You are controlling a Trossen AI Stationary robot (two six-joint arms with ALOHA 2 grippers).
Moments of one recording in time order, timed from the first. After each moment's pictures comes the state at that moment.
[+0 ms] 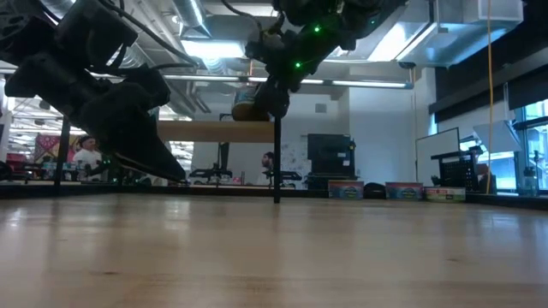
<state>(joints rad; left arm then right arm) -0.22 1.40 0.32 0.38 -0.43 -0.53 -0.08 1.89 1.37 0.03 0.68 -0.60</state>
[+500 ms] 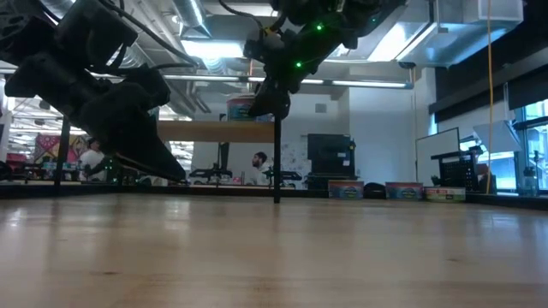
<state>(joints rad) -0.22 1.40 0.32 0.38 -0.43 -0.53 -0.06 1.89 1.37 0.00 0.64 -0.60</state>
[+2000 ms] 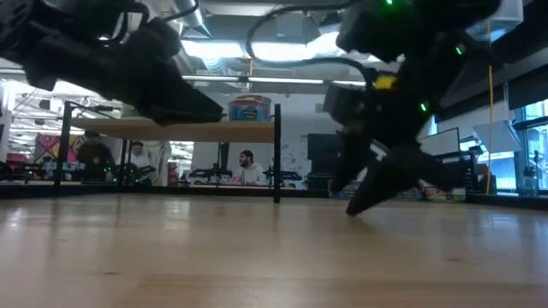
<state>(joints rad) -0.20 1.40 0.33 0.75 -0.43 -0.18 0.27 1.82 0.96 -0.25 0.43 -0.11</state>
